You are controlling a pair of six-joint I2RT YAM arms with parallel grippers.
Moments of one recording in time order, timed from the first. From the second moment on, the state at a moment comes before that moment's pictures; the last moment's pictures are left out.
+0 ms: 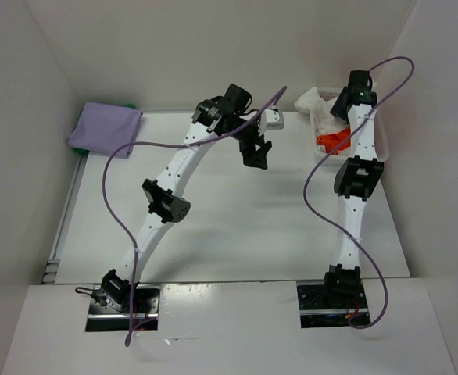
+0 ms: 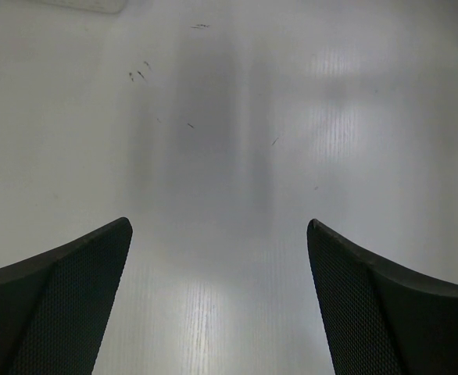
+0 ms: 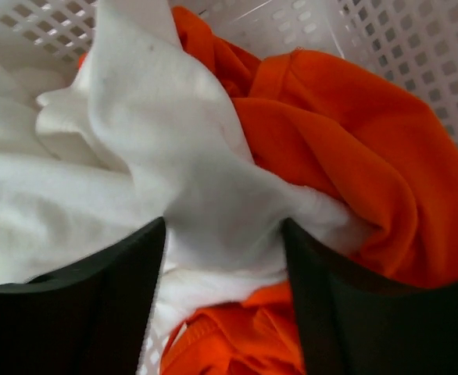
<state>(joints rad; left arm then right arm) -0.60 2.62 3.11 -1.36 0.74 0.60 -0.18 2.67 2.84 -0.97 0.18 0.35</state>
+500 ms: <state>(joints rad) -0.60 2.59 3.02 -1.33 0.63 0.54 -0.17 2.67 2.88 -0.99 0.20 0.36</state>
